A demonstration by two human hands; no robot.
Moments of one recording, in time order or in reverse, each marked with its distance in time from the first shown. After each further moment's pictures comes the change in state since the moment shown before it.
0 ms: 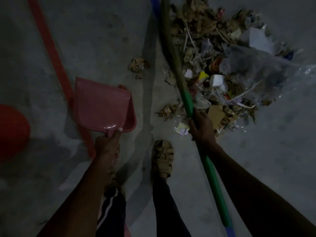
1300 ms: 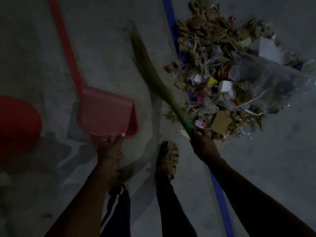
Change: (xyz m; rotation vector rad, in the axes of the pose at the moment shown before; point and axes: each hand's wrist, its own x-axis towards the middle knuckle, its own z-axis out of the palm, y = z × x) left_hand 0.002 -0.016 -0.034 -0.002 0.043 -0.007; right_hand -0.041 0.012 0.020 -0.209 -0.270 -0.076
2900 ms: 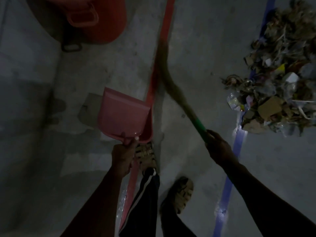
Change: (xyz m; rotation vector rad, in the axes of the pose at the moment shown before) left_hand -0.183 -0.357 -0.202 -0.301 0.140 -0.213; right_hand -0.240 -0.053 0.142 -0.167 -0.215 -0.263
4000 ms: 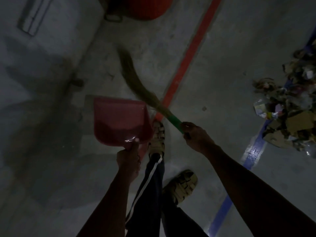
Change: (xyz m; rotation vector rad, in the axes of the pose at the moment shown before) left_hand -0.037 -0.142 -0.028 -0.391 0.164 -0.187; right_hand 0.005 -0.094 0.091 -0.204 -0.311 -0.381
